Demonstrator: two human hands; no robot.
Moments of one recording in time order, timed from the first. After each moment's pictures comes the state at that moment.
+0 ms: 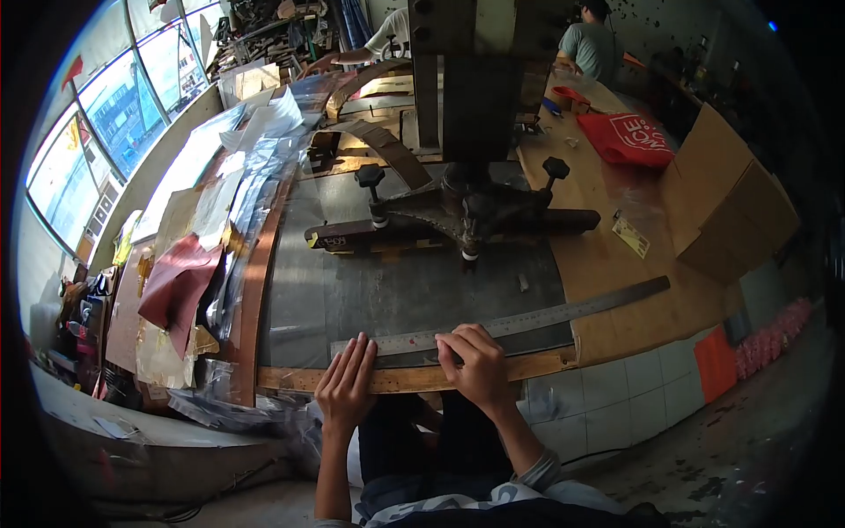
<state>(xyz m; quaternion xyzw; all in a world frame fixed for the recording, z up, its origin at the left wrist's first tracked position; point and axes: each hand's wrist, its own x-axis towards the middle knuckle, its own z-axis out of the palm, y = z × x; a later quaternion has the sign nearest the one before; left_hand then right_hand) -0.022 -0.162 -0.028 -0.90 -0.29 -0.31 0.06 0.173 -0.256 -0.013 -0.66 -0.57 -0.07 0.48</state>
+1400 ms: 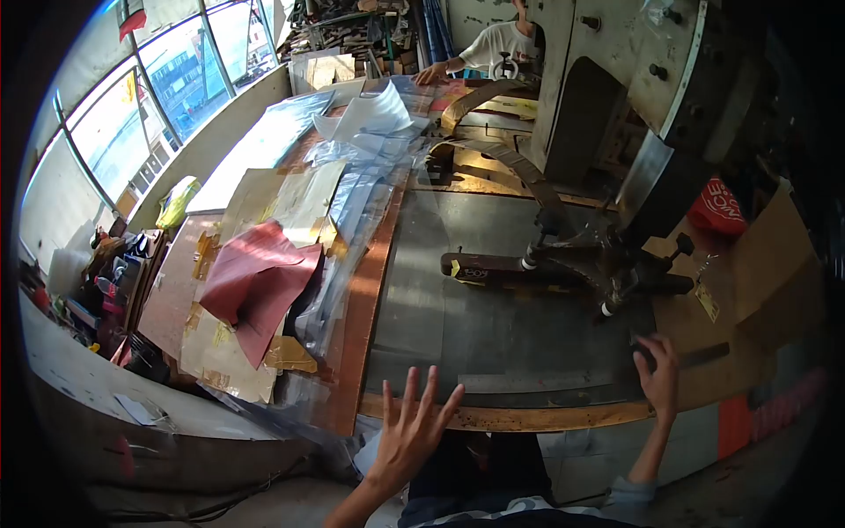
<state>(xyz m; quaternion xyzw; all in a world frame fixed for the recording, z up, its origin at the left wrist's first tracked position) -0.102 -0.135 0.025 -0.95 -0.31 -0.06 0.01 0.276 -0.287 0.032 -0.83 -0.47 0.03 0.29</state>
